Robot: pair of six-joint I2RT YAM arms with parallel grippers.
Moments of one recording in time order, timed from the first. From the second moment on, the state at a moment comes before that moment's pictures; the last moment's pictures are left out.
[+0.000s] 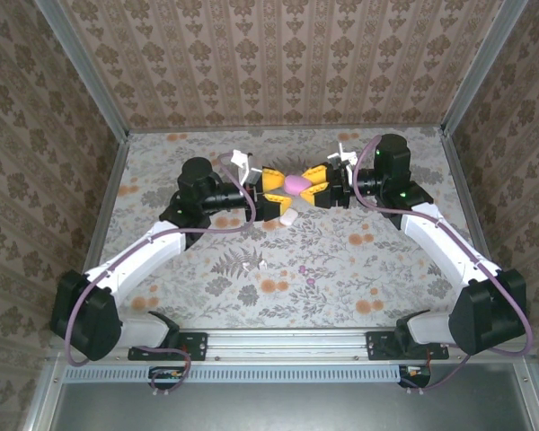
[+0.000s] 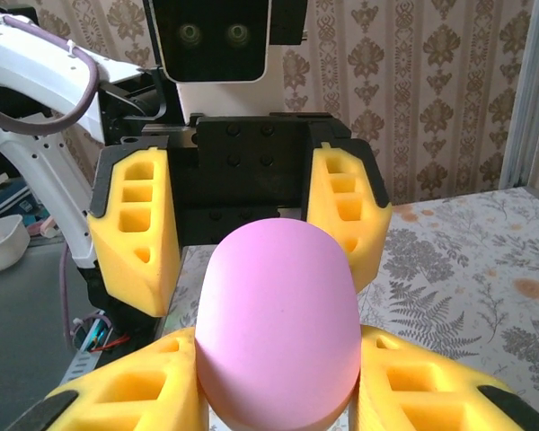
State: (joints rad) left arm -0.60 1.30 0.94 0.37 0.95 -0.15; right arm 0.27 1.33 1.07 0.04 -1.21 -0.11
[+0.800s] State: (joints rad) left arm -0.62 1.32 0.96 0.36 0.95 -0.16; right arm 0.29 1.33 1.07 0.04 -1.22 -0.13
